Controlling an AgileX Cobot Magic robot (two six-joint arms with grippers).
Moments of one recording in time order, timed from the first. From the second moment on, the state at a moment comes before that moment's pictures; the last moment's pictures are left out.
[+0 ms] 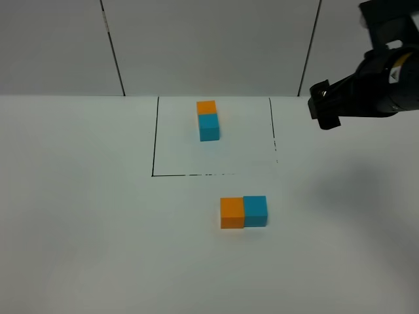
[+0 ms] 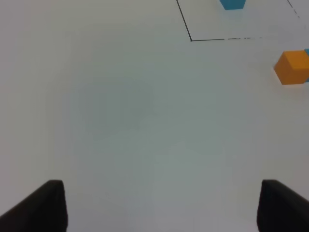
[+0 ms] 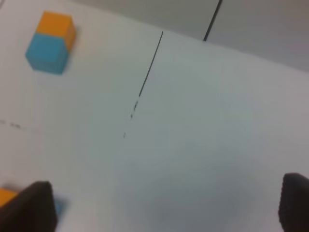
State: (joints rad) left arm 0.05 -0.01 -0.50 -0.20 1.08 0.14; right arm 0.38 1.52 -1.31 -0.22 0.66 -0.03
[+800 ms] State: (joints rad) left arm 0.05 -0.01 -0.50 -0.20 1.08 0.14; right arm 0.59 2.02 -1.57 -0.09 0.99 -0.85
